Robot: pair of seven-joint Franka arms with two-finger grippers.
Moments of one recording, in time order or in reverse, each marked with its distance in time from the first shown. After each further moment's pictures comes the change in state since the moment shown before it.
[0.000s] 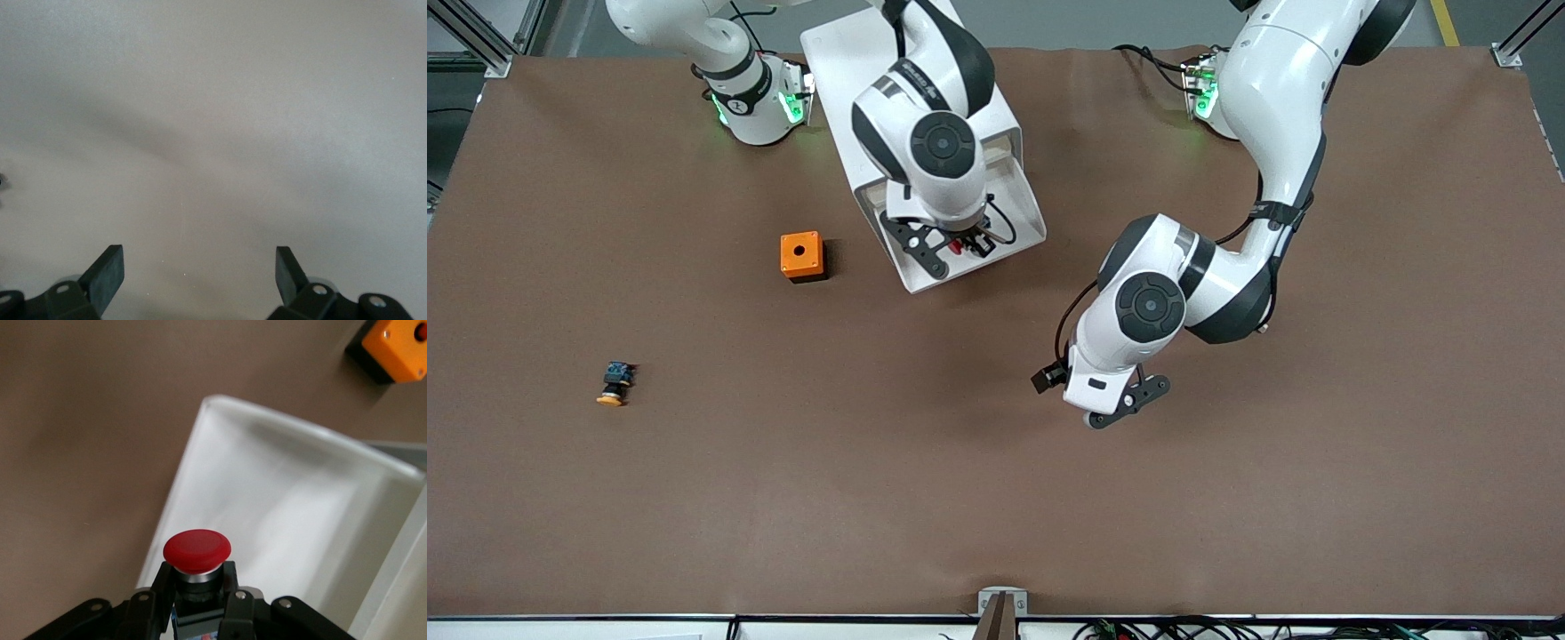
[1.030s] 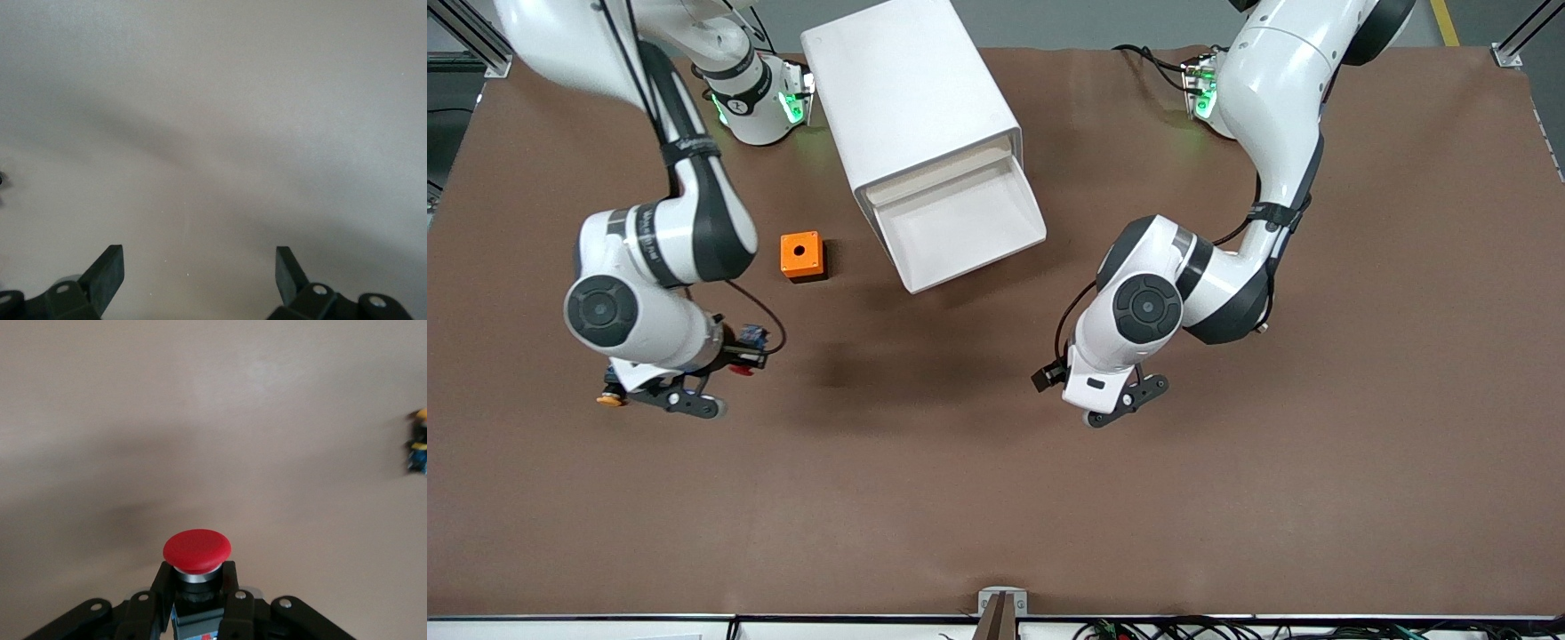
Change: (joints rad) left arm -0.002 0.001 0.001 -0.009 0.001 0.000 0.000; right arm -0.568 0.023 -0.020 -0.130 -0.189 0.143 -1.123
